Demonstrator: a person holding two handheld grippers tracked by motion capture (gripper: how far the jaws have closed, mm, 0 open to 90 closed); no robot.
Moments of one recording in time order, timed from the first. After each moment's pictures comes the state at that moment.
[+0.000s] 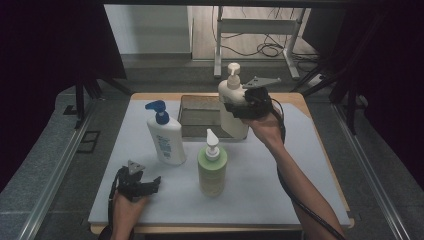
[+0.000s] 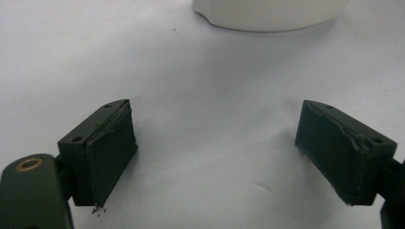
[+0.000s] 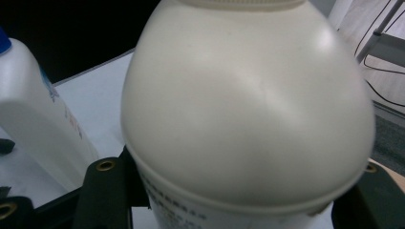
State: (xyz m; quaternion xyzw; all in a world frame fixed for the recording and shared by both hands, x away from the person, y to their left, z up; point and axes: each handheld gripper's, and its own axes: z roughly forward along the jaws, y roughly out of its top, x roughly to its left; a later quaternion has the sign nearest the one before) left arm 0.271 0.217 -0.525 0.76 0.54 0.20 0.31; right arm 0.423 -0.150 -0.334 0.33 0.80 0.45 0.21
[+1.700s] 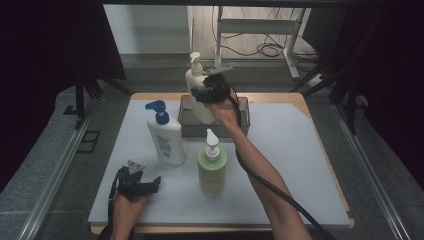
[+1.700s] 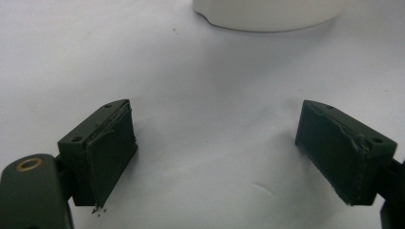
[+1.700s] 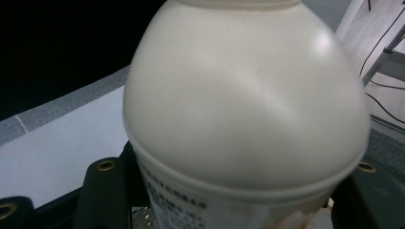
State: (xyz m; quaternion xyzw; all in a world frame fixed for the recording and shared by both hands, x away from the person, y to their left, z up) left arm 0.271 0.217 -0.525 0.75 0.54 0.20 0.31; right arm 0.497 -0.046 -0.363 0.33 0.79 0.46 0.22
